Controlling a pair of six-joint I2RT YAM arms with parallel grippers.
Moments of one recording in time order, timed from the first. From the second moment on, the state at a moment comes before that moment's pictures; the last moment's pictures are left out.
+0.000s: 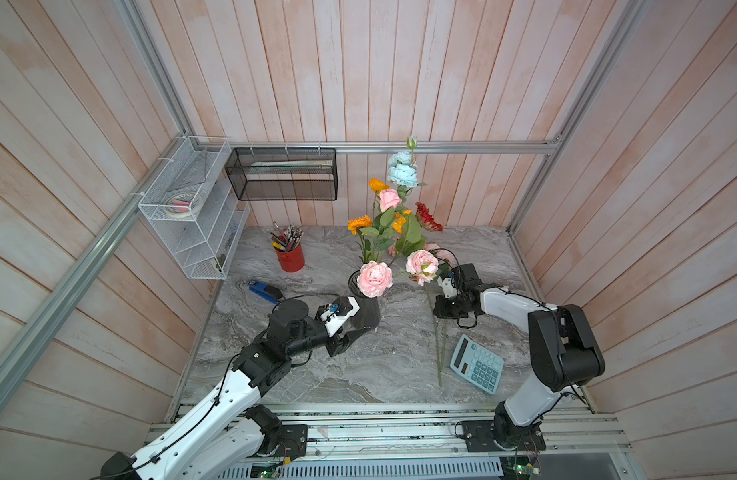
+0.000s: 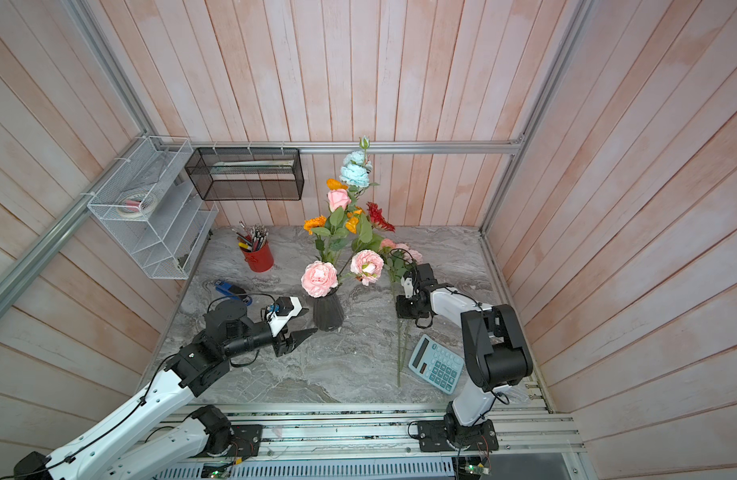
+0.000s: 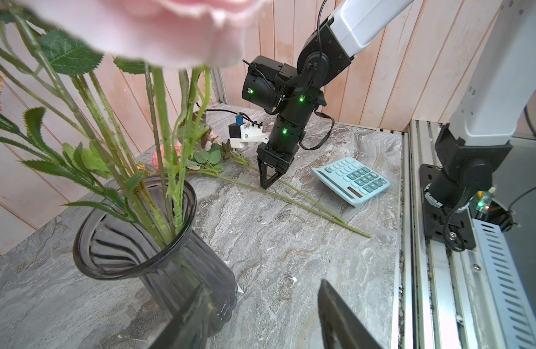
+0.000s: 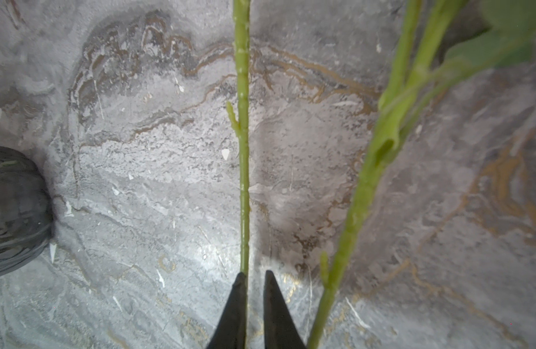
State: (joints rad) left arm -0.62 0.84 0.67 -0.16 0.44 0.27; right arm 0.25 1.69 0.96 -0.42 -0.27 0.22
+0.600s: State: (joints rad) left arm -0.62 0.79 0.64 -0.06 0.41 0.24; right arm 0.32 1.07 0.76 -0.26 -0.28 0.26
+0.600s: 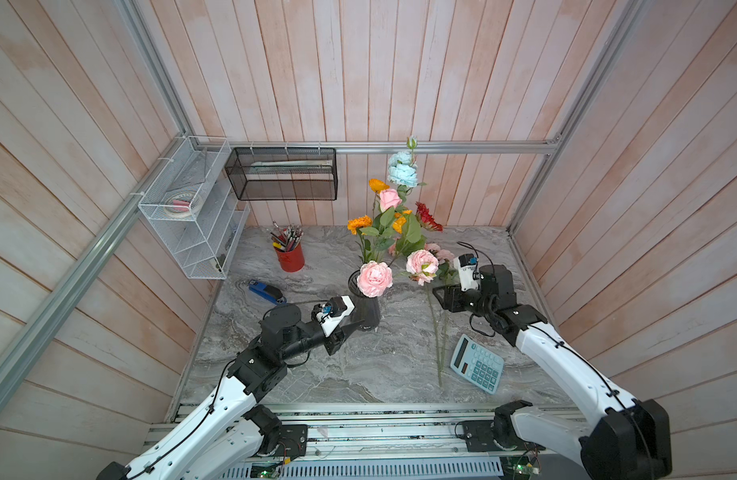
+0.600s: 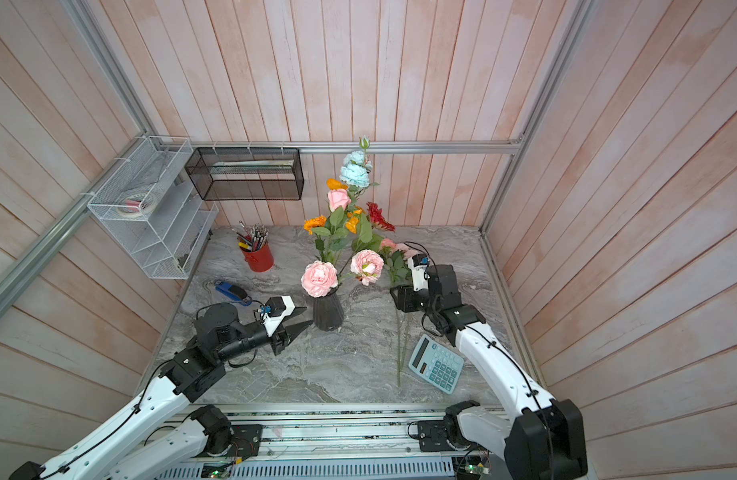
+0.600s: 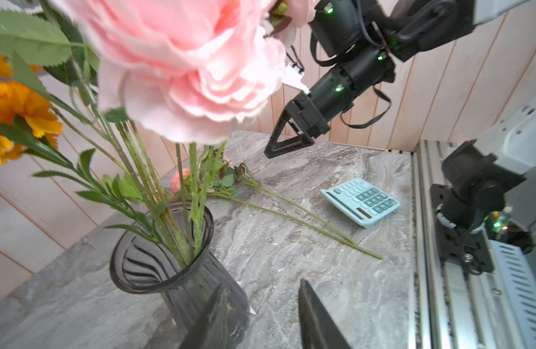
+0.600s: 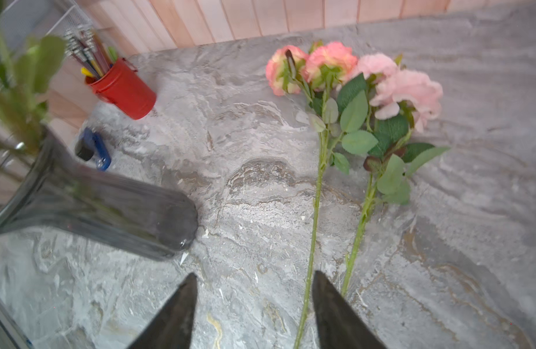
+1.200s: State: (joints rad) left arm -0.62 1.08 0.71 0.15 0.35 0.22; right arm 0.63 0.66 0.48 0.14 -0.40 0.18
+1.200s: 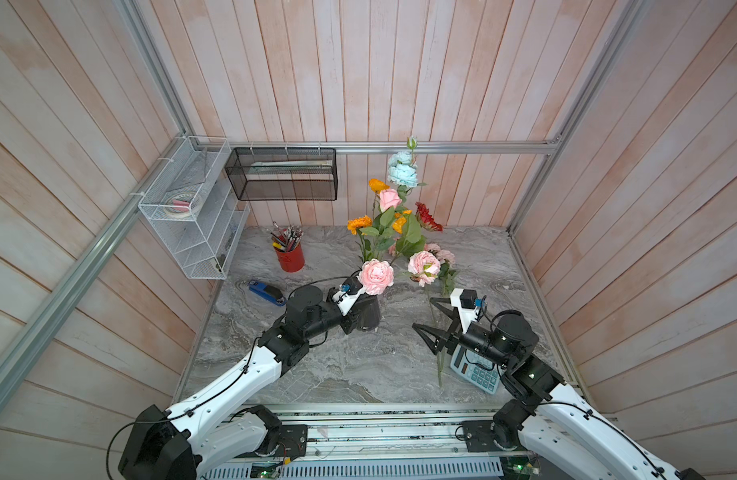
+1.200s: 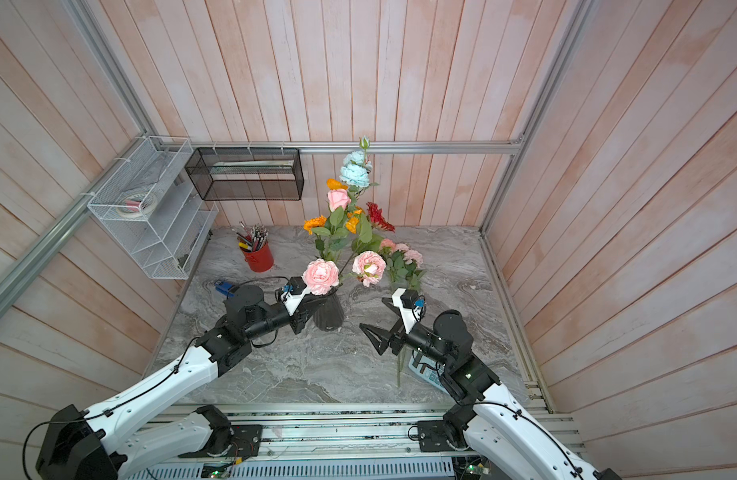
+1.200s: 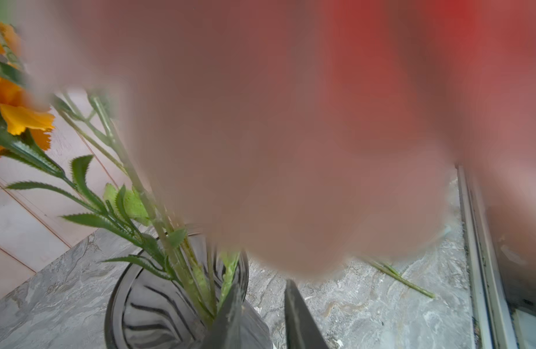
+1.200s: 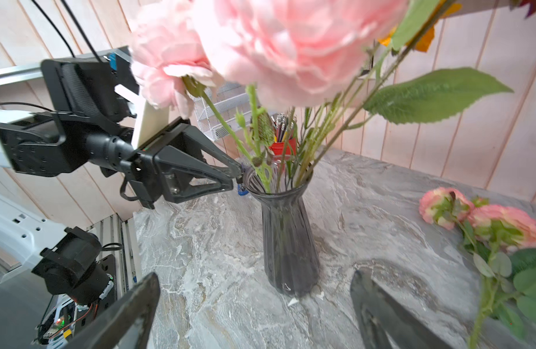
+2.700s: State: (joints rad) left arm -0.58 1.24 0.73 0.35 0.39 0.24; right arm 0.66 0.75 0.48 0.18 -0.42 0.13
